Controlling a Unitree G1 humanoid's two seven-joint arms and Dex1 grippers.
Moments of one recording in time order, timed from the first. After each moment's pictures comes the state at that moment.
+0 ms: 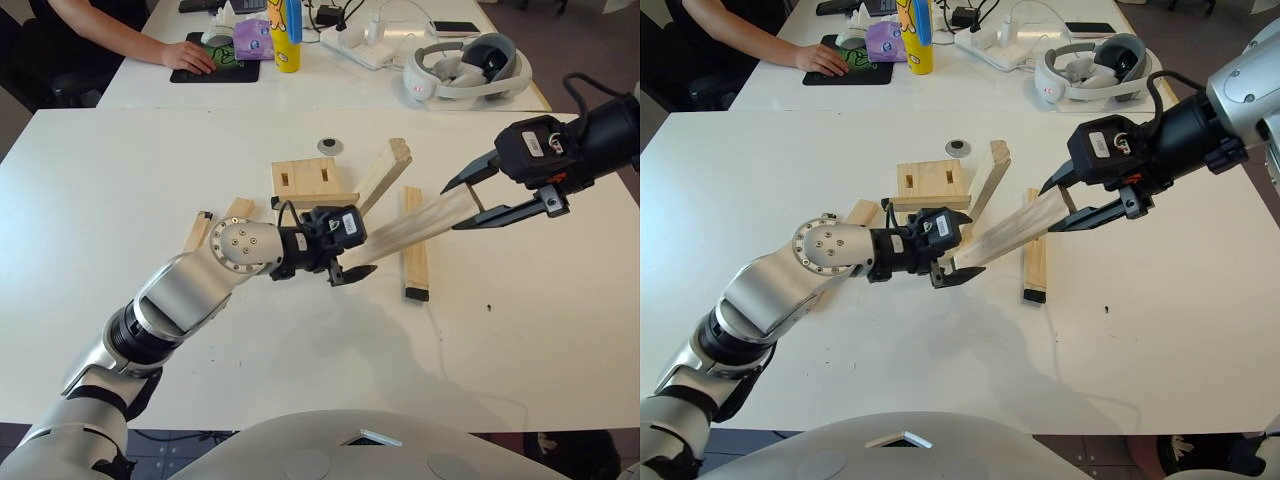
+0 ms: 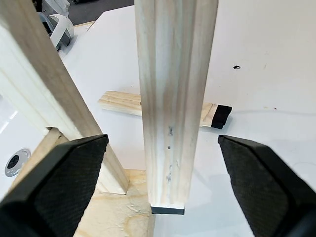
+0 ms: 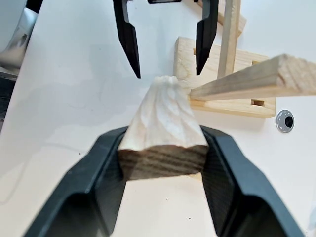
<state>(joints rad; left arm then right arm) -0.54 0.50 -0.55 -0.59 -0.26 0.95 -0.58 -0.92 -1.24 0.36 -0.25 0.40 0.53 1.61</state>
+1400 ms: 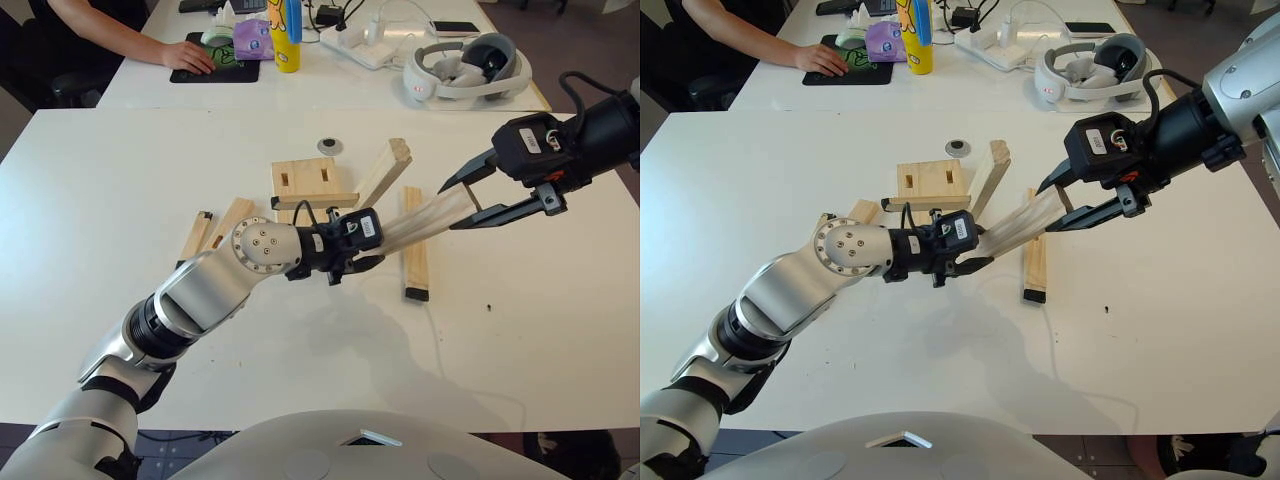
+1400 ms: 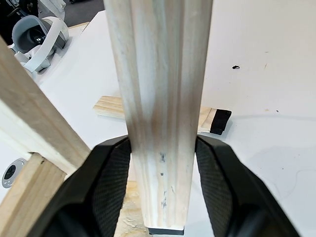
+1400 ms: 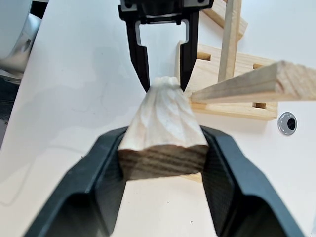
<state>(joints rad) -0.57 0.45 -0.60 -0.58 -0.22 0.98 -0.58 -0.94 -1.23 0.38 -0.24 0.40 0.54 1.61</state>
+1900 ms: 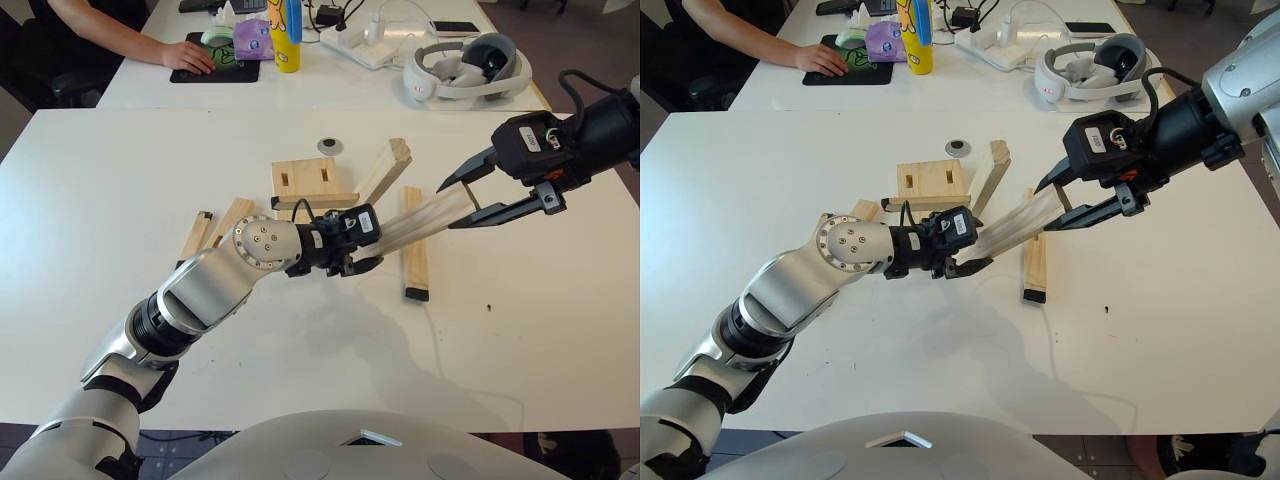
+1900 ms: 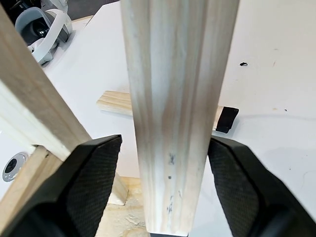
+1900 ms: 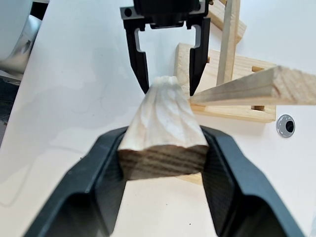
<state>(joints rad) -0.57 0.43 -0.59 -0.56 -0.22 1.00 -0.58 -0.94 -1.22 0.38 -0.24 0.41 0.54 1.61</state>
